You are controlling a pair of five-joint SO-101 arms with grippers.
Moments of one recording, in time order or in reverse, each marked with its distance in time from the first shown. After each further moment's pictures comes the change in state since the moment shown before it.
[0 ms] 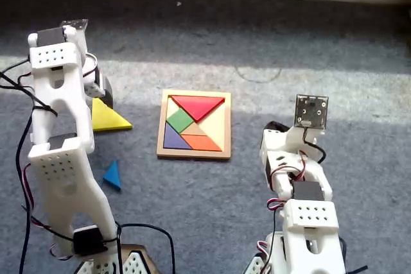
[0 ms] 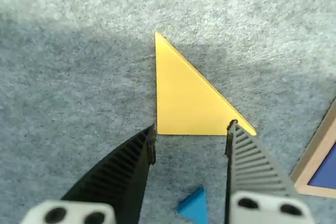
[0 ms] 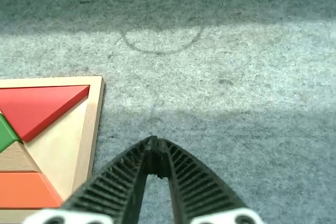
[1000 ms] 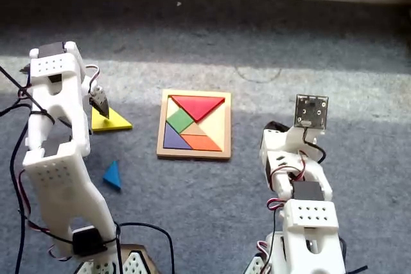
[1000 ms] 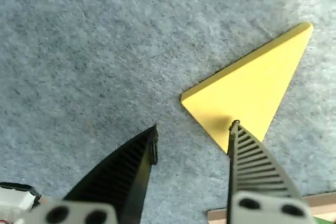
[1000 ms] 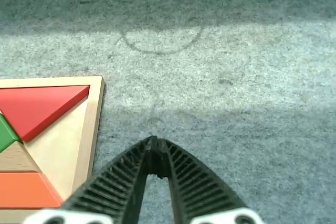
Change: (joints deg) left arm -1.7 -4.8 16.7 -3.2 47.7; right arm 0.0 0.0 0.0 0.0 0.0
